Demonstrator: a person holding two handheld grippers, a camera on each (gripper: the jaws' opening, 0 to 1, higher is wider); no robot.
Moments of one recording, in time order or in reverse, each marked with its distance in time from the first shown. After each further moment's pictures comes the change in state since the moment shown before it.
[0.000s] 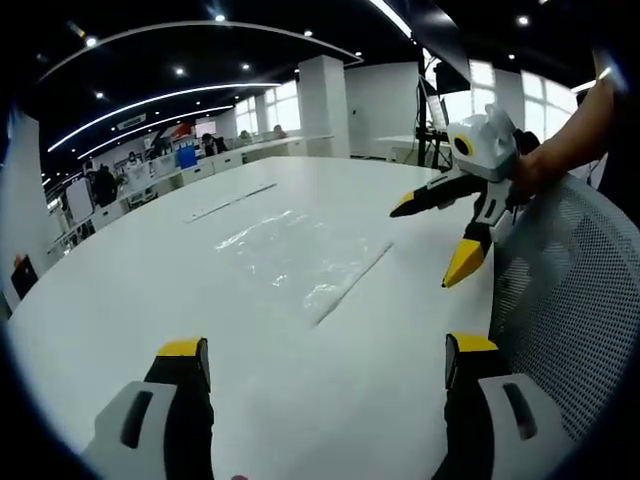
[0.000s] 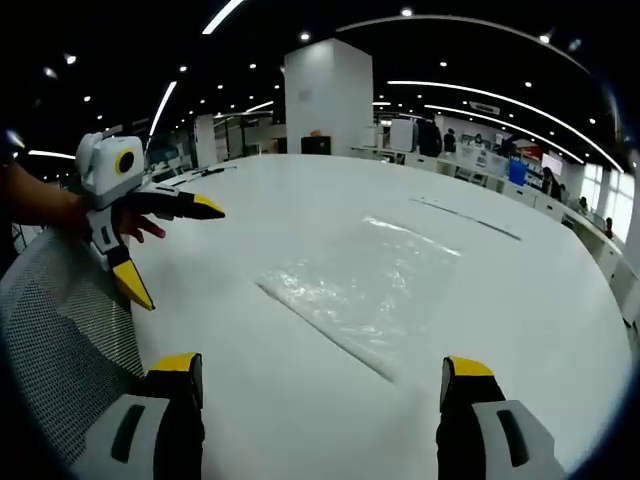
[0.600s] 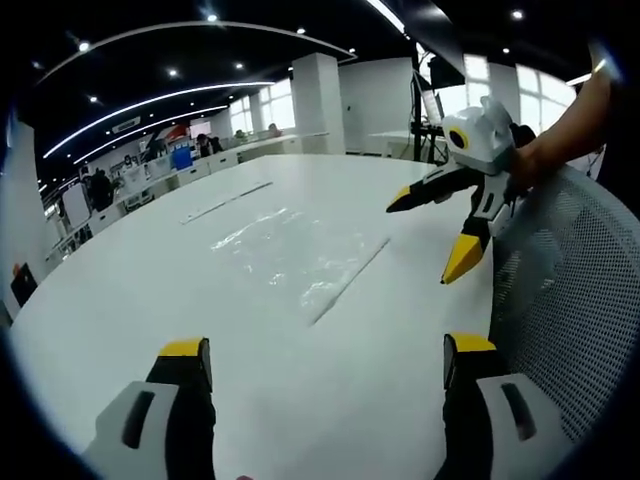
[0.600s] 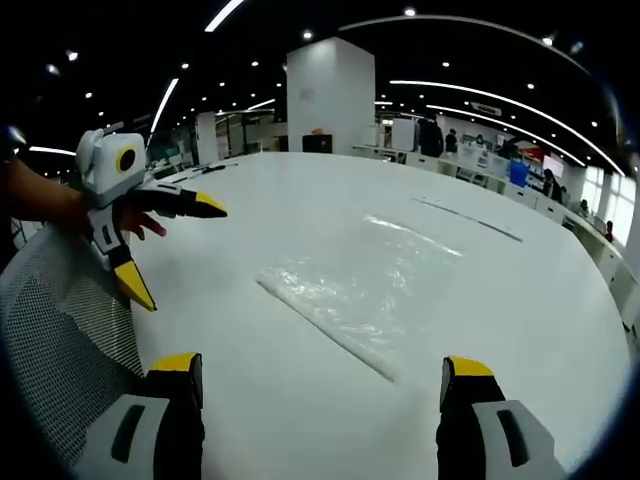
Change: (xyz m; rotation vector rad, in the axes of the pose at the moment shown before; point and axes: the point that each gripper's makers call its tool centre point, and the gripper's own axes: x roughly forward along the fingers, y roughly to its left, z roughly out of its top) left arm 0.003 -0.001 -0.003 0.026 0.012 -0.009; right arm 0.002 0.000 -0.003 -0.011 0.008 0.001
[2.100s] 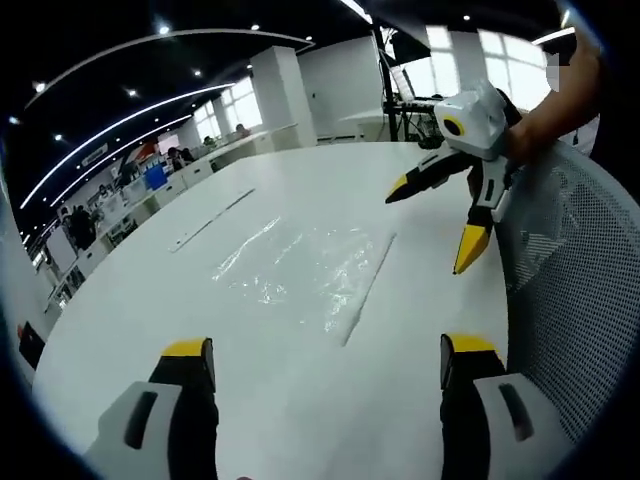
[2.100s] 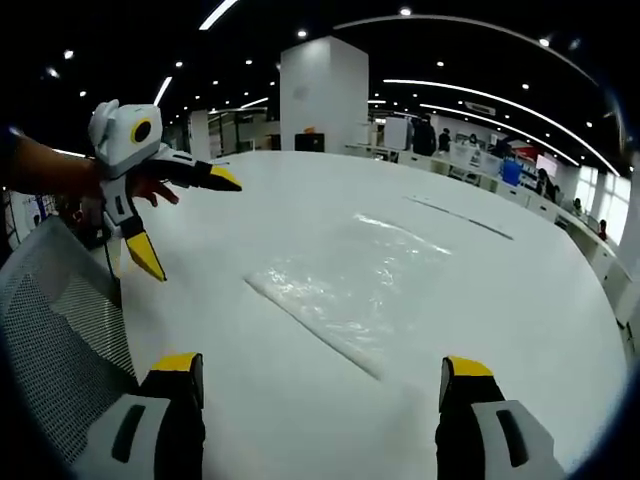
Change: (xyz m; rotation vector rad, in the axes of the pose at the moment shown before) left arm 0.014 0.025 0.026 0.191 0.064 -0.068; right arm -0.002 -0.011 -0.002 0.005 0.011 -0.043
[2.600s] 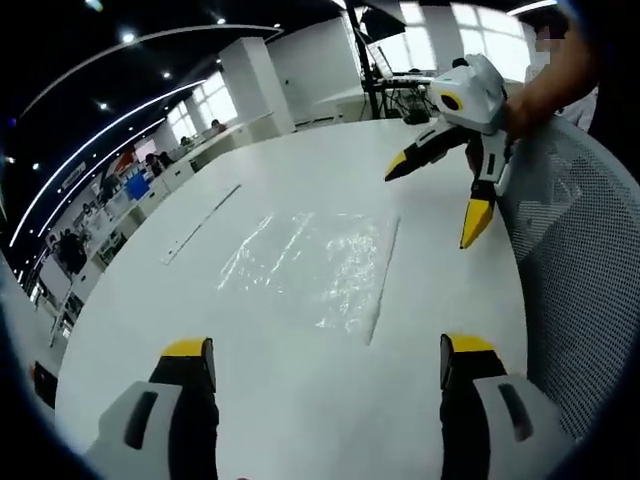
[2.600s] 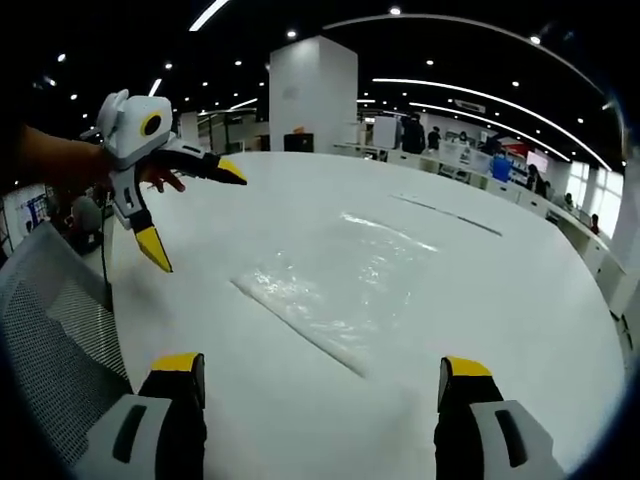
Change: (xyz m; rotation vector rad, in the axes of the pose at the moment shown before) left arm 0.015 0.018 0.000 0.123 0.083 -0.060; right arm 0.001 -0.013 -0.003 0.025 -0.003 -0.036
